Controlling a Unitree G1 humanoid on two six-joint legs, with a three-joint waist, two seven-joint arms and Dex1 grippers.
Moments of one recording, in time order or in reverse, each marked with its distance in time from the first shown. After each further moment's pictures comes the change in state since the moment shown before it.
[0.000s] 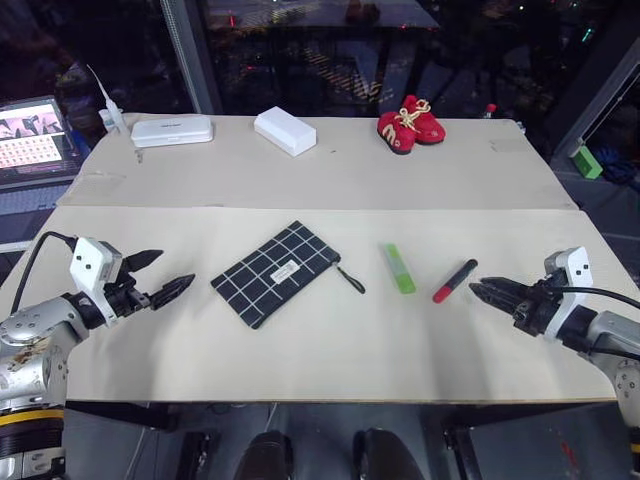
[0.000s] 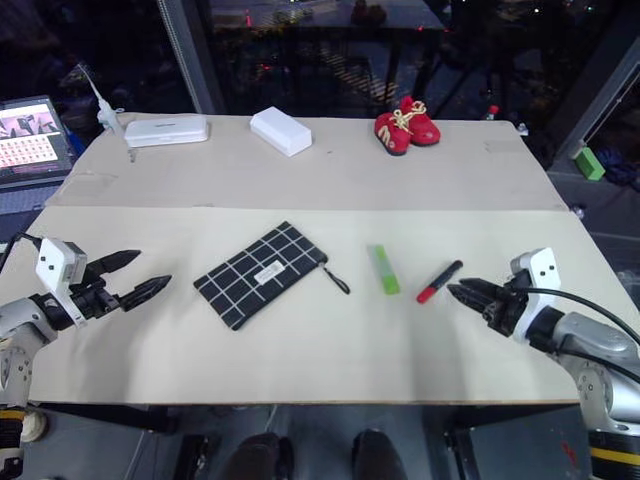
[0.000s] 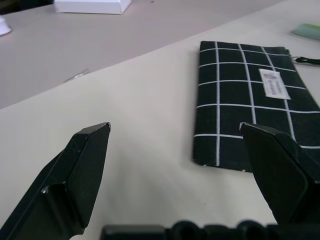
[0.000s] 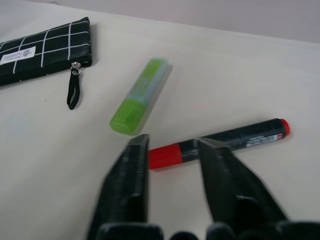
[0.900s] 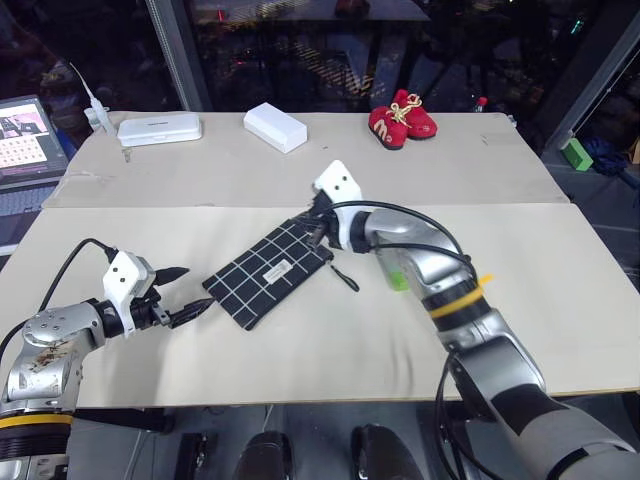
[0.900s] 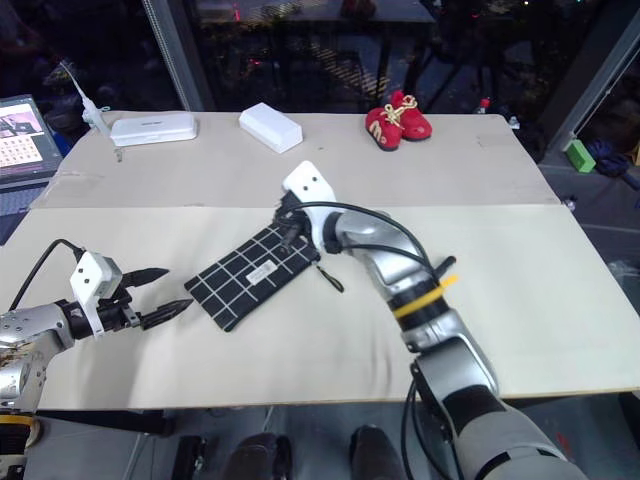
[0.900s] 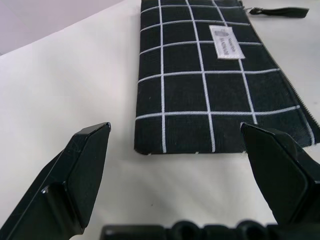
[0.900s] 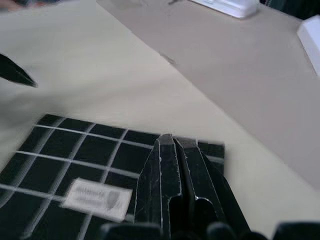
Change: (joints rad) left arm -0.017 -0.052 -0.067 -0.042 0.050 -0.068 0.014; right arm -0.949 0.557 0.740 0.606 -0.482 -0.155 -0.216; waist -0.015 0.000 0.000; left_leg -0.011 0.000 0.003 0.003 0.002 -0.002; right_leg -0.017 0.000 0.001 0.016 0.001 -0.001
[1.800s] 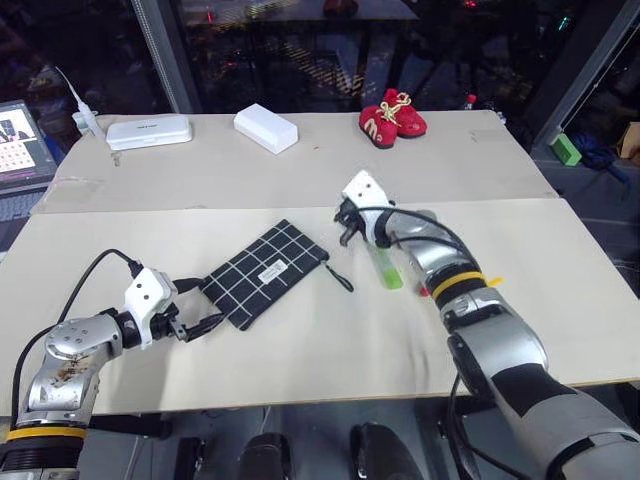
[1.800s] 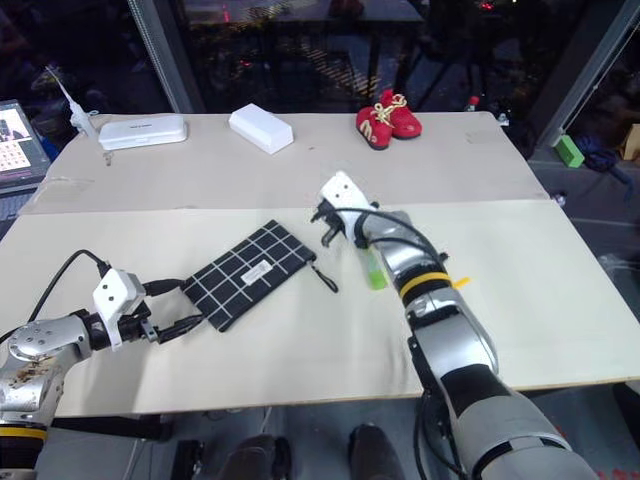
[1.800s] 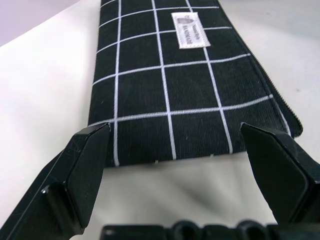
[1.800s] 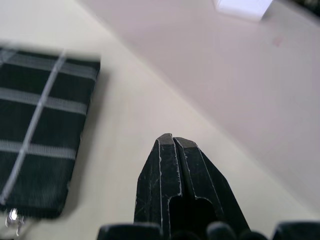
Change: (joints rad) left arm 0.024 -0.028 -0.074 -0.023 0.057 -0.089 0.027; right arm -0.073 -0.012 -0.169 0.374 -0.140 -0.242 0.024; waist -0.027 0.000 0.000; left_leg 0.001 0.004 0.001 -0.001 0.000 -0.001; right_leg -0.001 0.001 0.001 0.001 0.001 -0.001
